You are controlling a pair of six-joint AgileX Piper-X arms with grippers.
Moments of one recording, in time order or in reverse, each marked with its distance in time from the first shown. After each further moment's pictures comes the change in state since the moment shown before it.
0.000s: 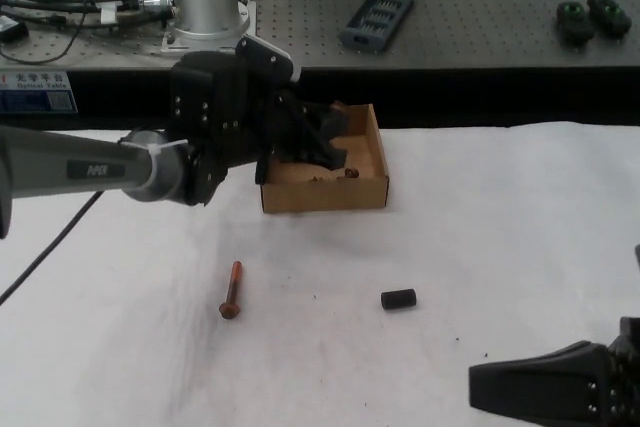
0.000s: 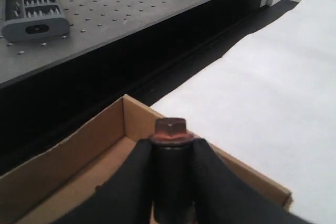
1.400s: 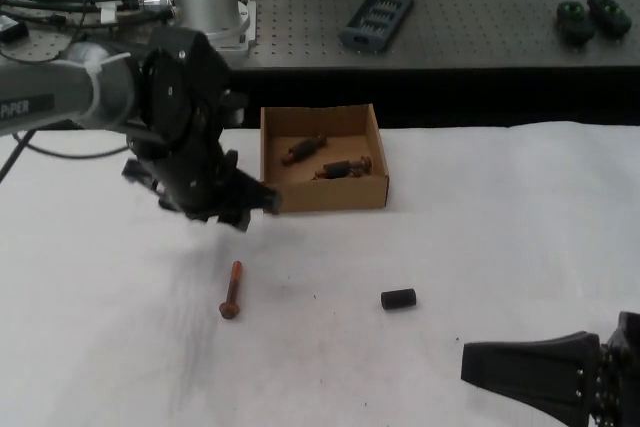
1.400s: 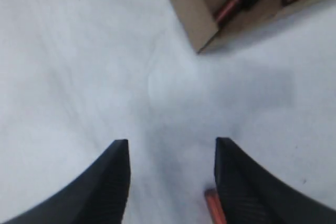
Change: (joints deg) left arm 1.2 -12.5 -0.8 60.1 -23.7 -5.1; right arm 2.2 0.0 1.9 -7.1 10.0 4.2
